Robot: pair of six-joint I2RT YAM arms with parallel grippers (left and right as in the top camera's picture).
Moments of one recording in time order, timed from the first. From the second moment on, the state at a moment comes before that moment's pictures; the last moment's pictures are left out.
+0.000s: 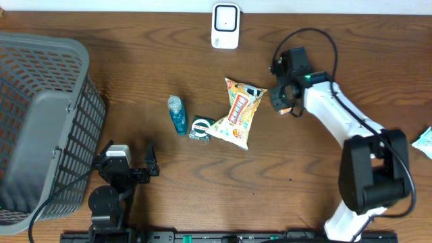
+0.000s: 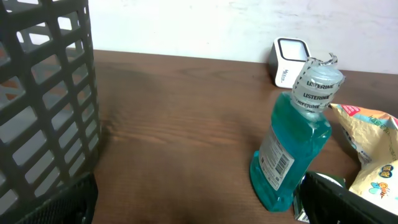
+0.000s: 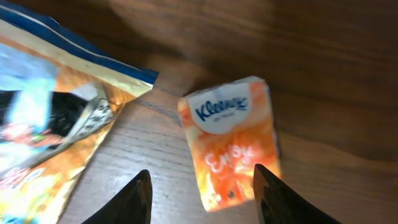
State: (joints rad) left arm 0.02 0.03 0.07 -0.24 0.07 -0.09; right arm 0.26 1.89 1.30 -0.63 0.03 -0.01
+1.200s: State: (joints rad) left arm 0.02 0.03 0.07 -0.24 0.07 -0.09; right arm 0.29 2.02 1.65 -1.49 -0.64 -0.06
